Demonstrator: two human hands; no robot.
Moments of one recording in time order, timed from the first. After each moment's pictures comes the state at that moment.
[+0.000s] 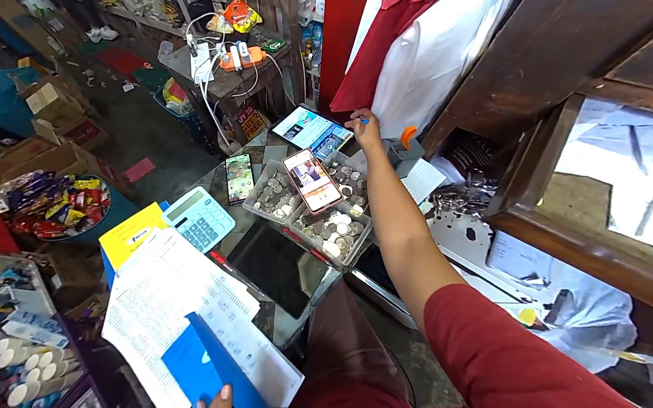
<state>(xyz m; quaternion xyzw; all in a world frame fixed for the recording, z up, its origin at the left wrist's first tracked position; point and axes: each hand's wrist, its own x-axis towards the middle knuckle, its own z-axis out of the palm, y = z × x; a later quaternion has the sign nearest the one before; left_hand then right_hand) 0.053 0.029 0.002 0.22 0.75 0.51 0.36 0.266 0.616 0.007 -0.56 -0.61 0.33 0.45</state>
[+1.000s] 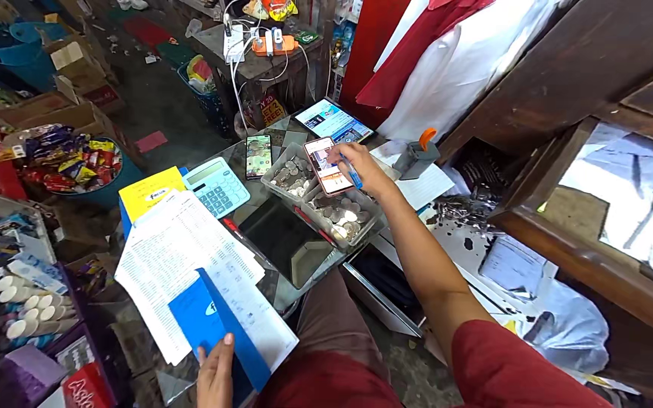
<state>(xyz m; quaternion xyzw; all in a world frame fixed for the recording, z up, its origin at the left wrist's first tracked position) 0.062 0.029 0.006 0.22 0.78 0.50 0.31 0.240 0.471 0.041 -0.30 -0.88 0.21 0.29</state>
